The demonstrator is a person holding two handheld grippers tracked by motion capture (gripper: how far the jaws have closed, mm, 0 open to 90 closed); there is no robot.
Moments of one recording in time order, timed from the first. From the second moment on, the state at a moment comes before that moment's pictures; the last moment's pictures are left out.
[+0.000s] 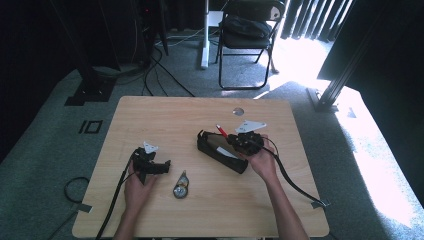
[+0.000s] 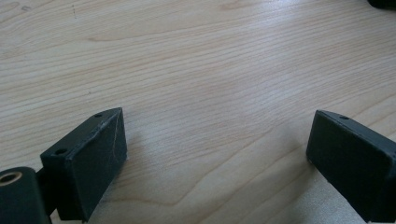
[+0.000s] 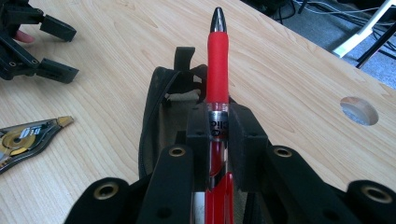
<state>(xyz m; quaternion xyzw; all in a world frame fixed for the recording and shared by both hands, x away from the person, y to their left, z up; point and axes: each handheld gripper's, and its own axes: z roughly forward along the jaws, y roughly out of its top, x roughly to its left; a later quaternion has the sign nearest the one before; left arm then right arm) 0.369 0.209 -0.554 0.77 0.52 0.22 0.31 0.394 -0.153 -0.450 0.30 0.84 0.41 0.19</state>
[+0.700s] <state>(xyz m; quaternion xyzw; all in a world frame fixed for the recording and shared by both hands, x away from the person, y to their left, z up) 0.369 0.209 -0.553 0.77 0.52 0.22 0.31 0.399 -0.148 -0.459 0.30 0.85 0.40 0.19</state>
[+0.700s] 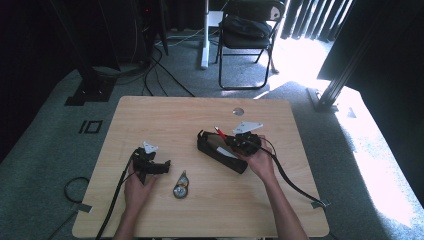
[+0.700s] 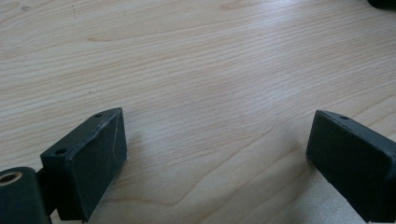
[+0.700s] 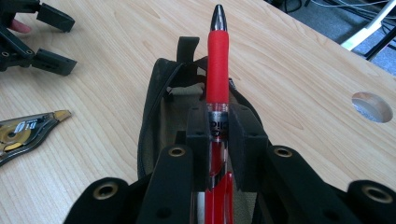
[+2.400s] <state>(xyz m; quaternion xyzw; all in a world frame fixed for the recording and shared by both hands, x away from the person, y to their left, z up) 0.369 0.209 -0.553 0.77 0.52 0.22 0.30 0.376 -0.143 -0.455 0.29 0.85 0.40 0.19</state>
